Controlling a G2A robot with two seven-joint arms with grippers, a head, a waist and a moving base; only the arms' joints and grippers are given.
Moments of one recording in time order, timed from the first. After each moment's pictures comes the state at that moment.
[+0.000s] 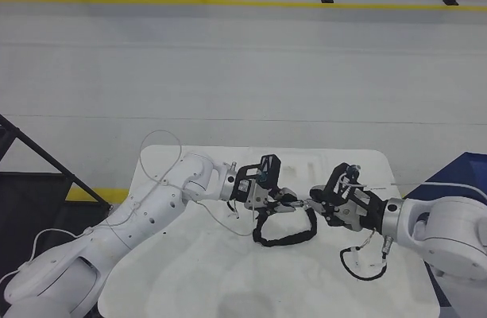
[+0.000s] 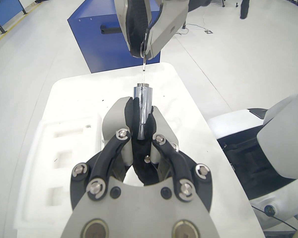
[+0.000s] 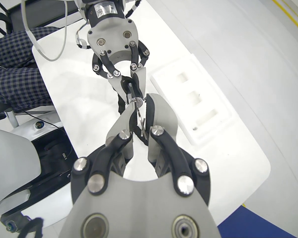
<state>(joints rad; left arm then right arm) 0.65 -1.05 -0.54 -1.40 0.81 -1.01 -0.12 -1.29 -0.84 1.35 -2.22 -0.53 -0.39 1.01</state>
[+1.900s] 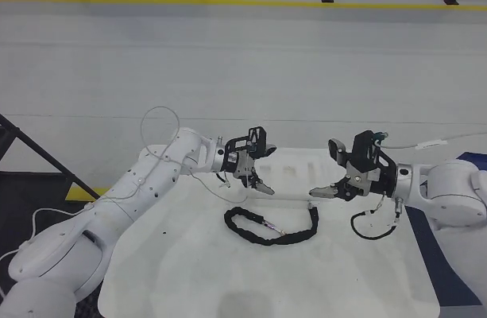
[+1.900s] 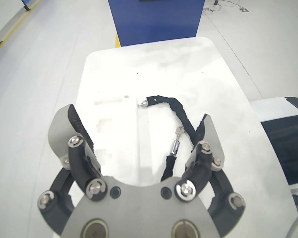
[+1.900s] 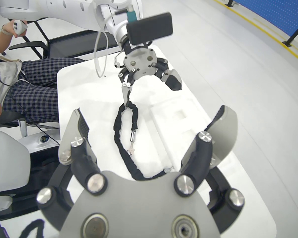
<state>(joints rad) 0.45 -1.09 -0.46 -1.10 0.99 -1.01 0.08 -1.04 -0.86 1.27 -1.79 -0.41 -0.80 0.74</state>
